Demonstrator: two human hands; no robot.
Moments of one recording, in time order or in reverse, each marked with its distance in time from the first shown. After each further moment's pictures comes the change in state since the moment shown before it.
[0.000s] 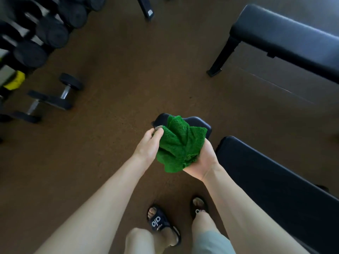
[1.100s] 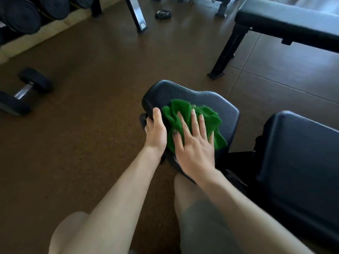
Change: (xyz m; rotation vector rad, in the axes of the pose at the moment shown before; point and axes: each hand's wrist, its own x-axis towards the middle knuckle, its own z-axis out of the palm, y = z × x) left_hand 0.292 -0.216 0.109 -0.415 0.025 0.269; right_hand 0.250 0.102 -0.239 -2.007 0.639 -0.844
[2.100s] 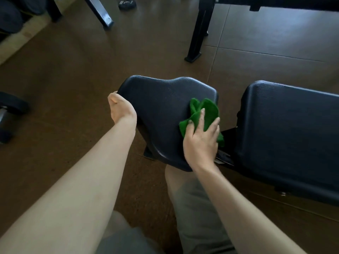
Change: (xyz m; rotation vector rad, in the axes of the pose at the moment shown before) left_hand 0.043 0.044 0.010 0.118 0.366 0.128; right_hand -0.011 0.034 0.001 0.285 0.099 0.607
